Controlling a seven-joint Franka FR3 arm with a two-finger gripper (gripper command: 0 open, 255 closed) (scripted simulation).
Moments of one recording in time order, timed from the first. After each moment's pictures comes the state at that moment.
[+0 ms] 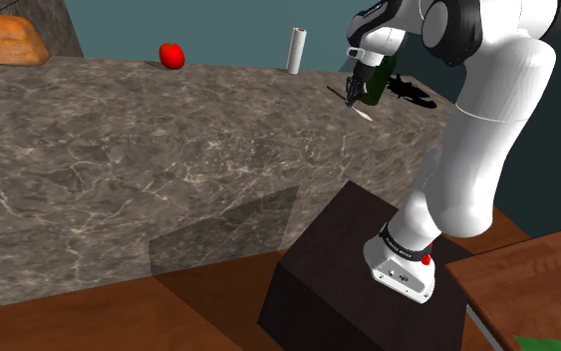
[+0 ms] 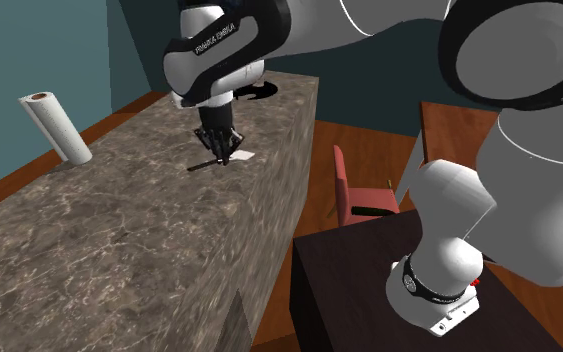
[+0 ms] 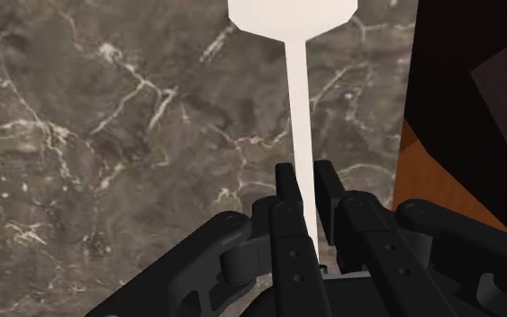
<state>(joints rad) 0.36 0.24 -1.20 -2.02 0.33 2.07 -1.95</state>
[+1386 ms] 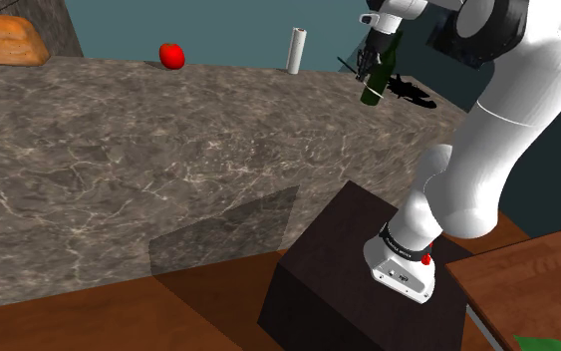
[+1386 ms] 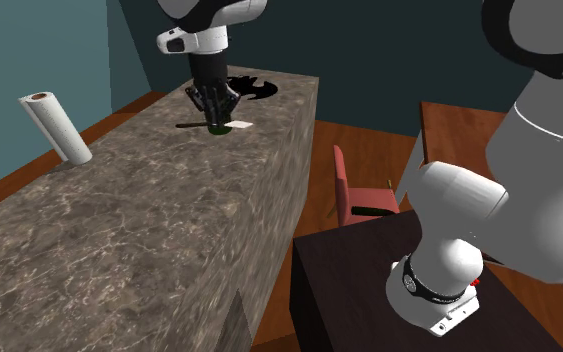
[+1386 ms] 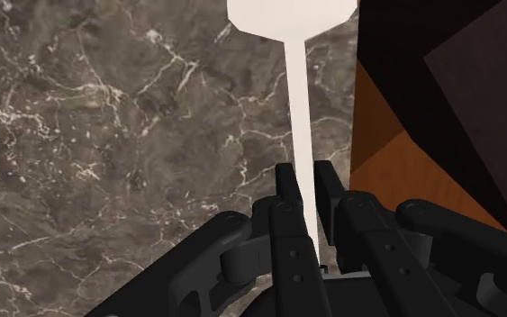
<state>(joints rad) 0.47 0.08 -1.29 -1.84 0.15 1.84 -1.81</state>
